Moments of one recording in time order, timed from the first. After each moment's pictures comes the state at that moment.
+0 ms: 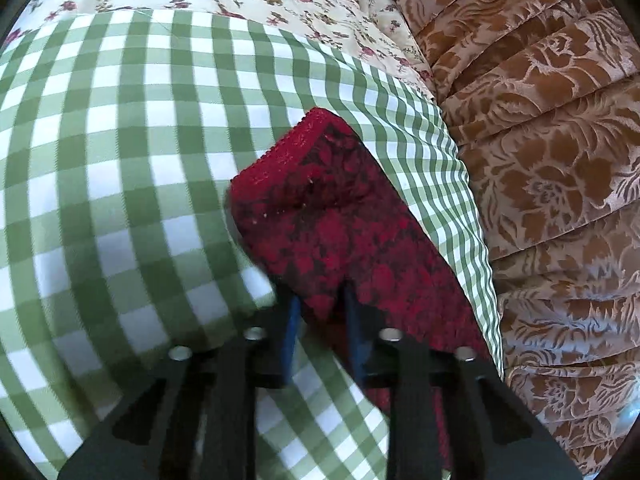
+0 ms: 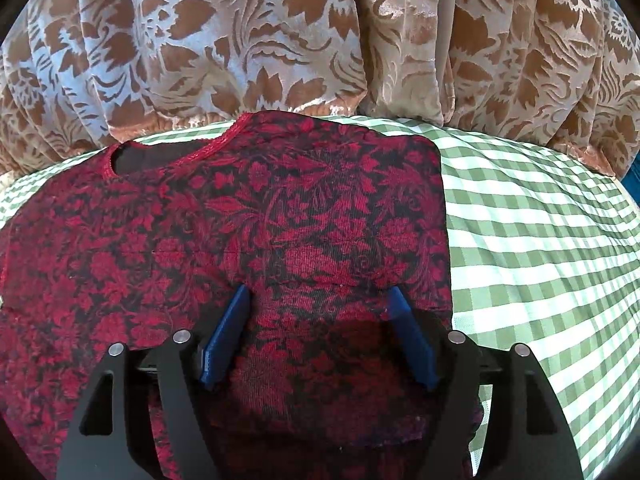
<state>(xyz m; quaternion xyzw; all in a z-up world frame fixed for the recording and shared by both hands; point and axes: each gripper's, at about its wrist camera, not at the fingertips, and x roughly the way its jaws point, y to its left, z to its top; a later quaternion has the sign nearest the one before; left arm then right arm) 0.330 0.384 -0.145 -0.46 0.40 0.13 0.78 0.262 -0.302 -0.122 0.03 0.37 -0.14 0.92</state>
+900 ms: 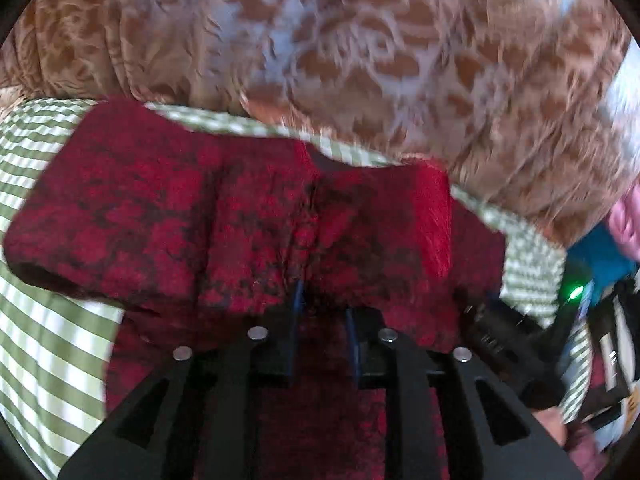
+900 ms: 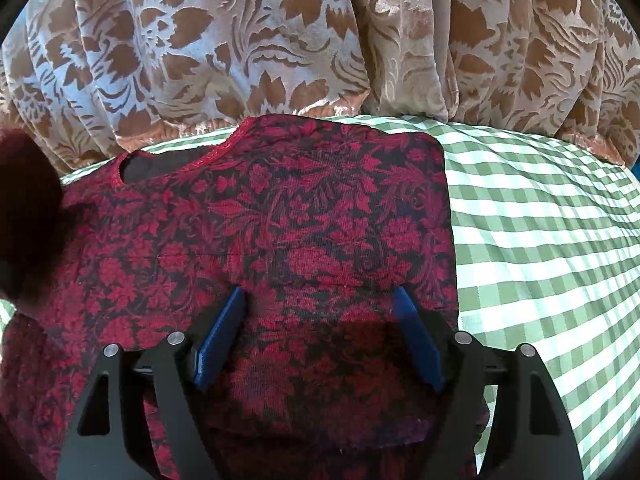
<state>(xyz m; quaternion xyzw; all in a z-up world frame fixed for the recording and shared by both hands) 0.294 -0.056 -0.061 -0.08 0.45 -0.21 0.86 0.260 -0.308 -0.120 0.06 0.37 -0.12 0.92</state>
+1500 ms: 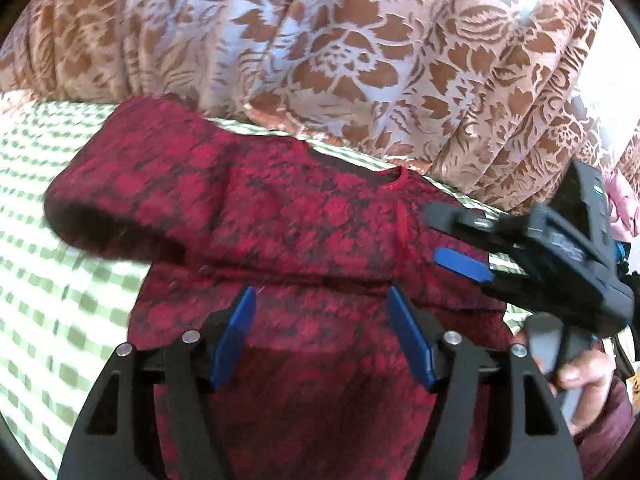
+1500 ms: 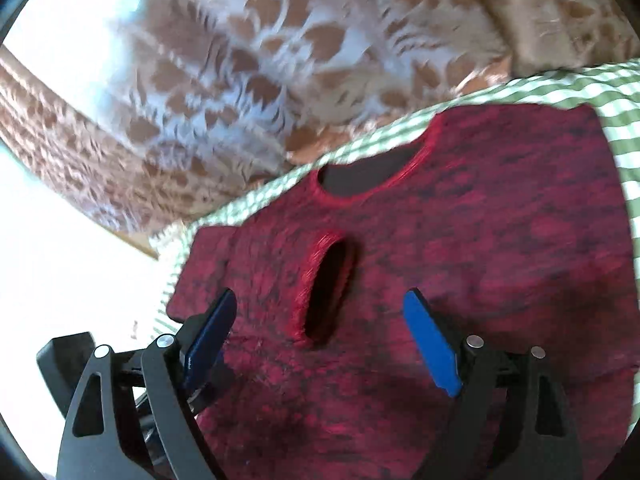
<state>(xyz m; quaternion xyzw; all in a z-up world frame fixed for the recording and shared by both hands) 0.238 -0.017 -0.051 -0.09 0.42 -0.23 0.87 0.263 -0.251 -0.081 0.26 0.38 0.14 0.88</state>
